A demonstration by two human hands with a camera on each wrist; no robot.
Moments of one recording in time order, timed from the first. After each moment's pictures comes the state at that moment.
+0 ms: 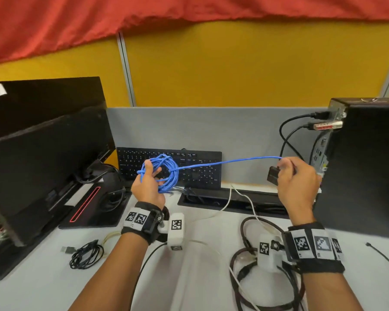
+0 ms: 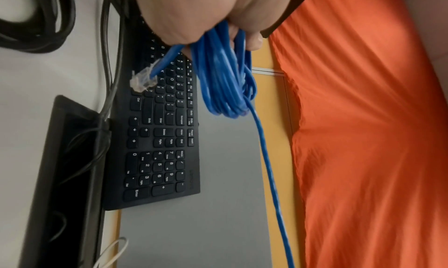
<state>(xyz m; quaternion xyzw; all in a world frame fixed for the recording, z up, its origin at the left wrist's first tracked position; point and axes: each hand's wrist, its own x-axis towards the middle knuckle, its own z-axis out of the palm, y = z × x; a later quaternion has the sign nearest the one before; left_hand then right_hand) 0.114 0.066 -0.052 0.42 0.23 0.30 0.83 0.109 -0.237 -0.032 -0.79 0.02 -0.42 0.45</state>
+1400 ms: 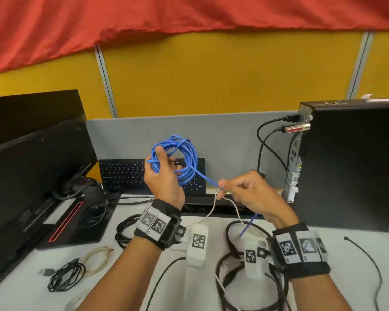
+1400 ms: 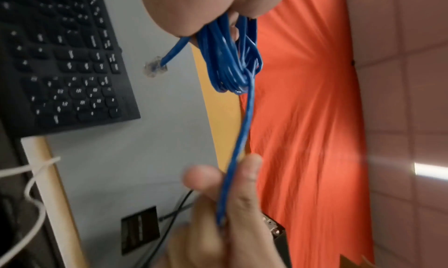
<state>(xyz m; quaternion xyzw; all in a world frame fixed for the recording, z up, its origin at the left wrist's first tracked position) 0.105 -0.029 -0.003 0.39 0.04 0.38 0.84 0.093 -0.232 -0.025 -0.77 -0.28 -0.03 0.58</state>
